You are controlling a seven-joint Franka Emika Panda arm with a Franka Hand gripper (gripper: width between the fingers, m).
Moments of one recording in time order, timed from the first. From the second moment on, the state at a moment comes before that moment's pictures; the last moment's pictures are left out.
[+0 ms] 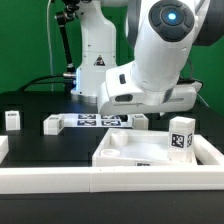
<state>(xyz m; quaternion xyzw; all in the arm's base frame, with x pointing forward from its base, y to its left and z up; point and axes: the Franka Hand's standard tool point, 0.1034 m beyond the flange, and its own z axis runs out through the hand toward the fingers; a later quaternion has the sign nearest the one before) 0.403 0.068 0.026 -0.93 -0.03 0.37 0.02</state>
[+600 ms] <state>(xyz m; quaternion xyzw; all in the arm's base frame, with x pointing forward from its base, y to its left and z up) 0.393 0.070 0.023 -0.91 -0.03 0.40 0.02</state>
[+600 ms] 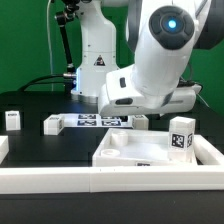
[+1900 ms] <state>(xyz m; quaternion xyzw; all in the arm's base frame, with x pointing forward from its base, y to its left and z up) 0.385 0.068 0.004 -0.89 -0.02 0.46 0.01</state>
